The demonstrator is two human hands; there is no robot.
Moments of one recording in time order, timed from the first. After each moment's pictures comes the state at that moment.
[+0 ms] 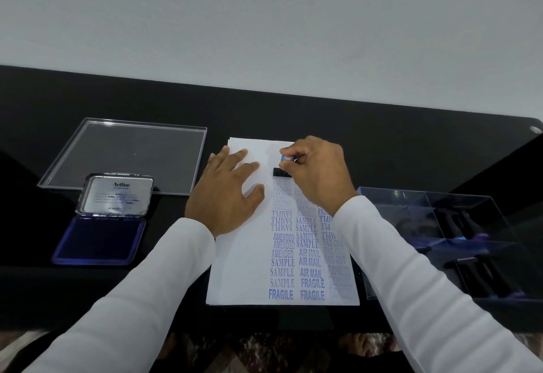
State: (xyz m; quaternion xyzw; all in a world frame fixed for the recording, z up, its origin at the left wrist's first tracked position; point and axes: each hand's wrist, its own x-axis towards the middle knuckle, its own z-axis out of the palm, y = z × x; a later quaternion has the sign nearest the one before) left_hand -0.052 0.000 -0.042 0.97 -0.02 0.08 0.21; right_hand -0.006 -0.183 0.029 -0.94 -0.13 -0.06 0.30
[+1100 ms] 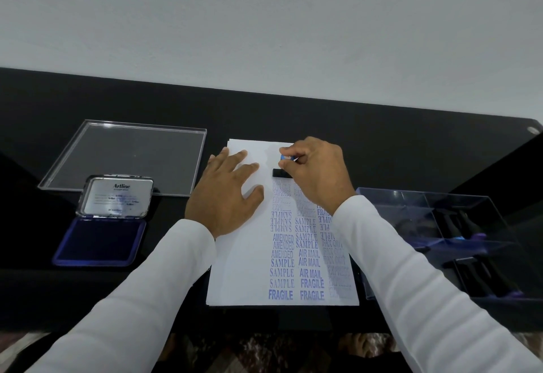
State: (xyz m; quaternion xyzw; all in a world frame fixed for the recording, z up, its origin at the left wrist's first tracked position) left_hand -0.053 -0.001 -0.038 0.97 -0.02 0.07 0.21; right_hand -0.004 -0.184 0.026 -0.94 -0.12 -0.06 0.32
